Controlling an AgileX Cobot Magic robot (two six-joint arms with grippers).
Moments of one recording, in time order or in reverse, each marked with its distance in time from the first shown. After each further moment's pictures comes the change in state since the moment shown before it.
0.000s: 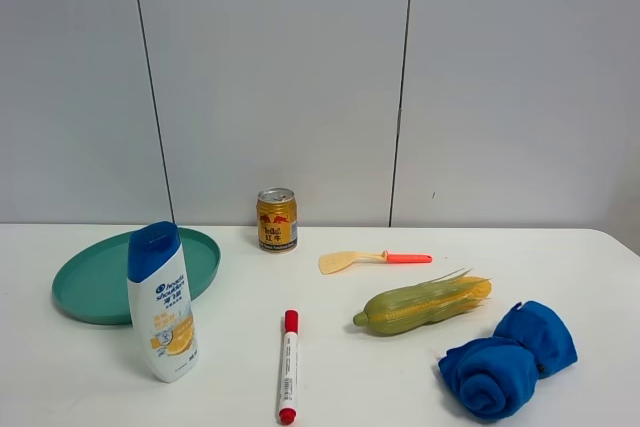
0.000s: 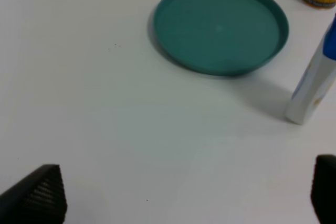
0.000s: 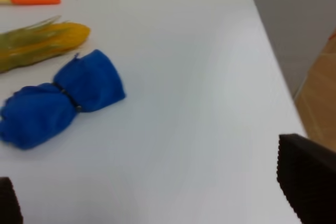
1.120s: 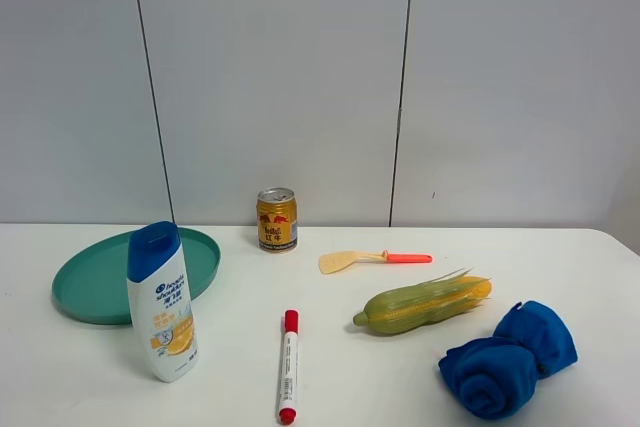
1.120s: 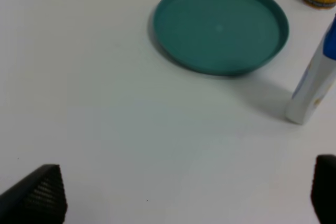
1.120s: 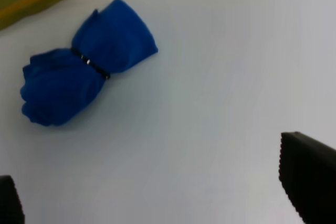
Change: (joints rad) left arm 0.000 0.000 0.000 0.000 0.000 0.000; right arm 0.000 0.850 -0.313 0.068 -0.048 0.063
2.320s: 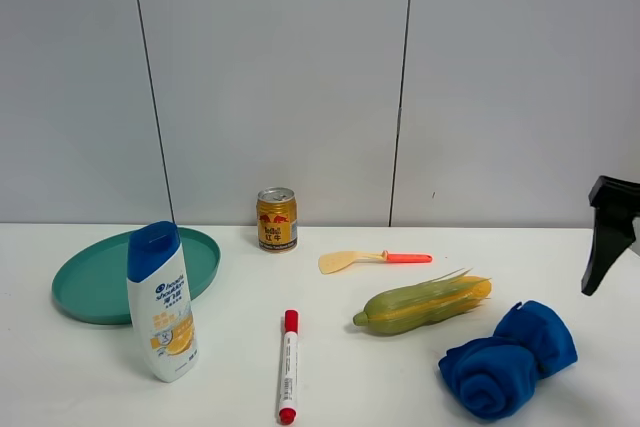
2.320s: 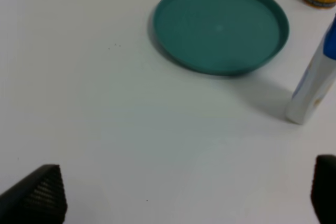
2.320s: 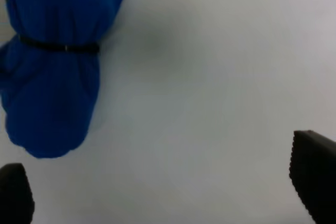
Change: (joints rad) left arm 0.000 0.000 0.000 0.000 0.000 0.000; right arm 0.000 0.542 -0.050 0.081 -0.089 0.480
